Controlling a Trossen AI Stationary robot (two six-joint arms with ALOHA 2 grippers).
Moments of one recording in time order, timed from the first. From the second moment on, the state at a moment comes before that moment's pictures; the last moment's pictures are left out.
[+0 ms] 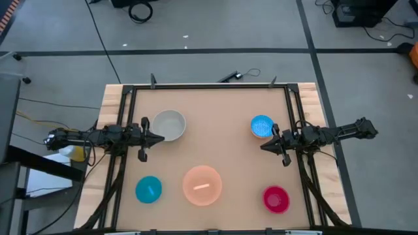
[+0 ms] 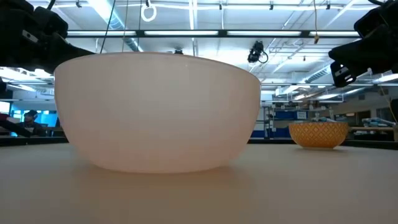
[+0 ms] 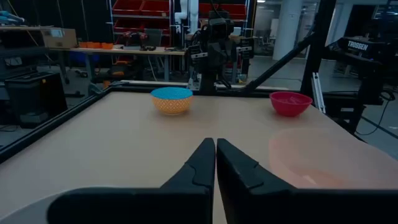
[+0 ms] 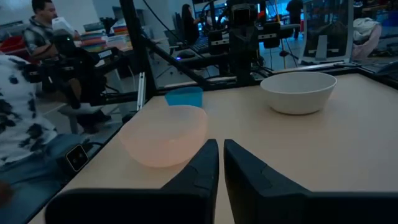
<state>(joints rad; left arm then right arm) -0.07 0.04 0.01 0.03 -0.12 -0.04 0.18 0.10 0.01 0.04 0.04 0.18</state>
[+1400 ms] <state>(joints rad) -0.06 0.18 0.01 0.27 -0.11 -0.08 0.02 0.35 0.02 0.44 0.69 0.46</state>
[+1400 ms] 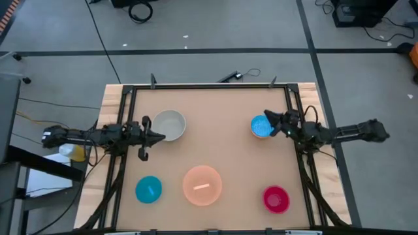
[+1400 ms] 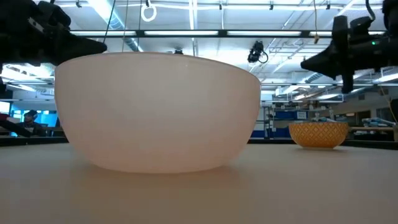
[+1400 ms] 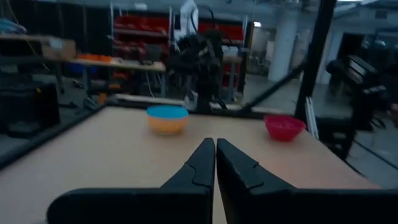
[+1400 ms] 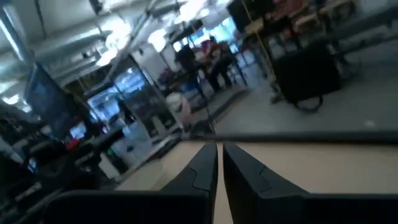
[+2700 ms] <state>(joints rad) 0.08 0.65 0.01 0.32 -0.33 -0.16 -0.37 1.56 1.08 -0.01 0.22 0.22</state>
